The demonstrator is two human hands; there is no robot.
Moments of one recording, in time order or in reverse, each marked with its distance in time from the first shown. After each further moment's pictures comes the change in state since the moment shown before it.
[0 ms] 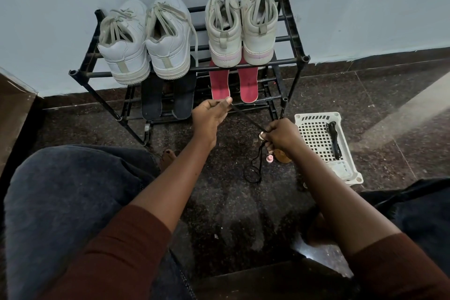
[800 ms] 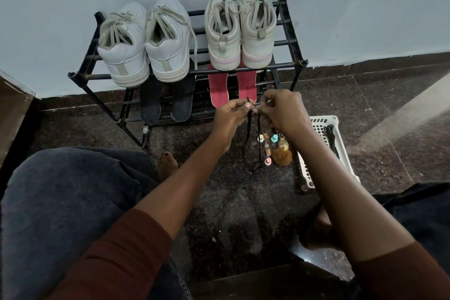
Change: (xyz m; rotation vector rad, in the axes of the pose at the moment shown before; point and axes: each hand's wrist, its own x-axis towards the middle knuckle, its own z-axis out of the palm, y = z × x) left_hand -0.014 -0.001 0.033 0.122 -0.277 0.005; right_hand -0.034 -0.061 -0.035 -0.228 0.214 -0.478
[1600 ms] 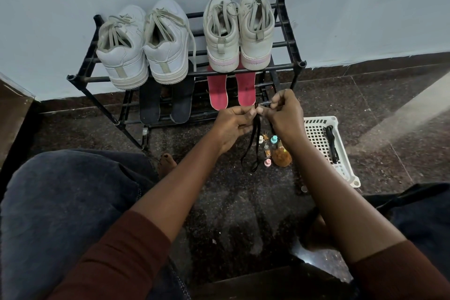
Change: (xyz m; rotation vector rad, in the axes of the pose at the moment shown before) left_hand -0.003 0.011 0.001 -0.097 -0.132 -0.232; right_hand -0.004 0.024 0.021 0.558 0.185 0.150
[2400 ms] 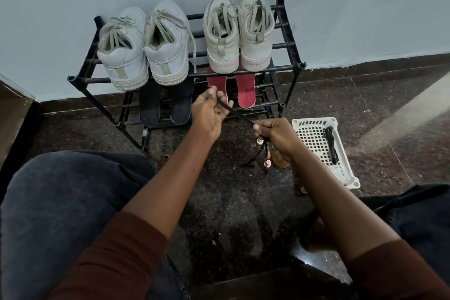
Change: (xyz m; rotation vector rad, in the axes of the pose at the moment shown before) left_hand 0.007 0.027 -0.019 -0.501 0.332 0.189; right_hand -0.001 0.038 0.005 0.132 -0.395 0.161
